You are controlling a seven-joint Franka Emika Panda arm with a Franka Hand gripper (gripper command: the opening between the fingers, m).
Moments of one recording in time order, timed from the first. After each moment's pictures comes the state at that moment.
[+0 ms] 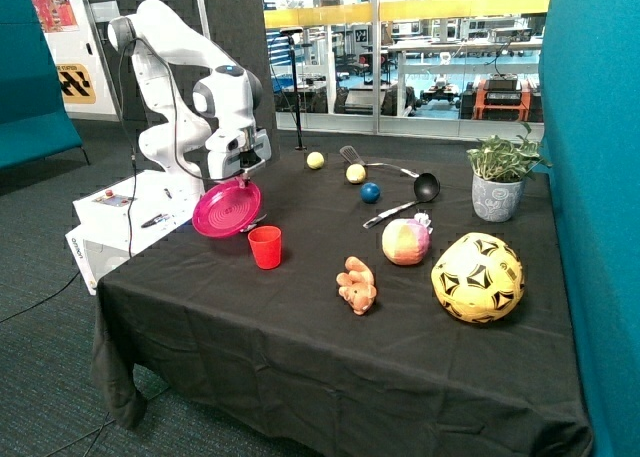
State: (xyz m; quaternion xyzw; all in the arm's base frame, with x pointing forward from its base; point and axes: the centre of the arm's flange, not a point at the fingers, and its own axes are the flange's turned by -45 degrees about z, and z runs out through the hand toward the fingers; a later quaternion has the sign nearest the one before) arm 0.417 -0.184 0.404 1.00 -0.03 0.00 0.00
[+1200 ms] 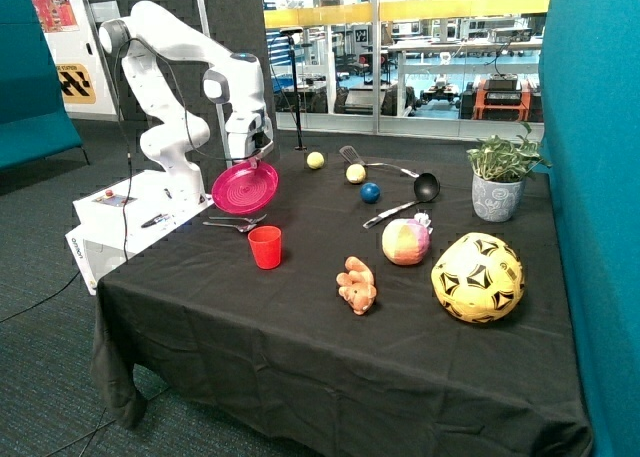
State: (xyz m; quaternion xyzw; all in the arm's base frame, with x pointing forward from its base) arm 0.389 -0.087 0.421 1.00 0.09 0.00 0.00
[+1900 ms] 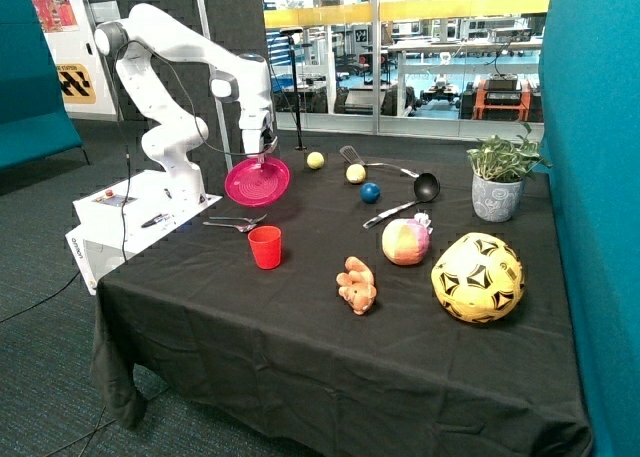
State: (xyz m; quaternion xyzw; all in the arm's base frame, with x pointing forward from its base) arm 0.371 -0.030 0.414 0.98 0.19 0.00 0.00
